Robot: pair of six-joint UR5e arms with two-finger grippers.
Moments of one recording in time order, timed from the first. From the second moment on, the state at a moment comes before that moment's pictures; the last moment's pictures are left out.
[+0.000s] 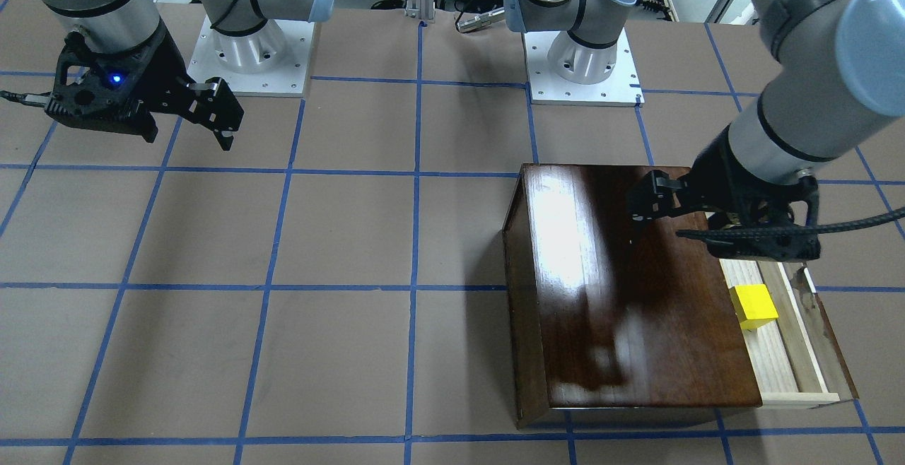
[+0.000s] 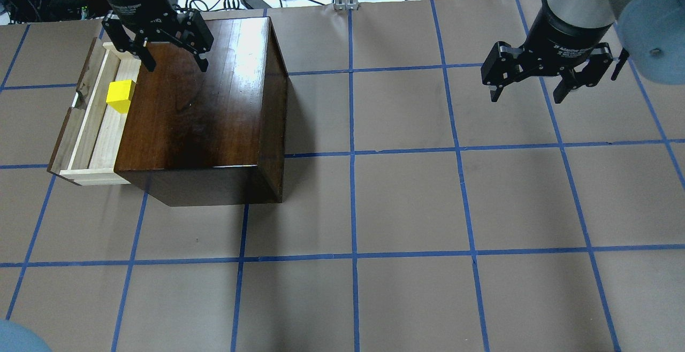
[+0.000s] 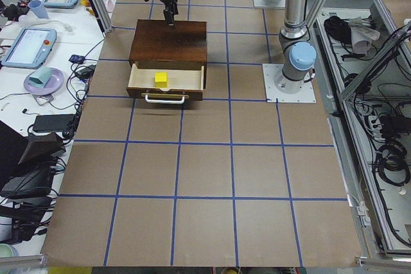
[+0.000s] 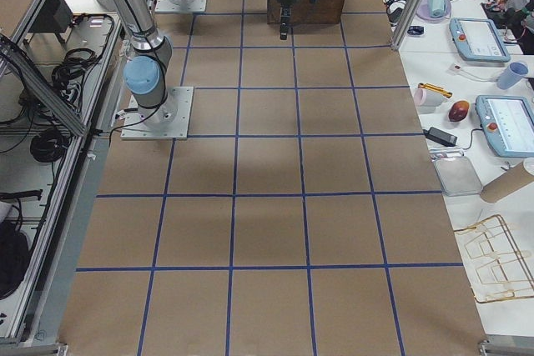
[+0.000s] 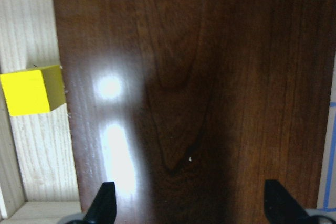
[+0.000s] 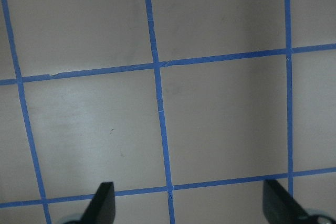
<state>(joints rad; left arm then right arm) -1.53 -1.83 -1.32 -1.71 1.58 0.11 1.52 -1.59 1.63 -1.60 -1.59 0.04</state>
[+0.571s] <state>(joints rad) -1.55 -1.73 -1.47 -1.68 1.58 0.08 1.52 -1.59 1.63 -1.60 -1.59 0.04</state>
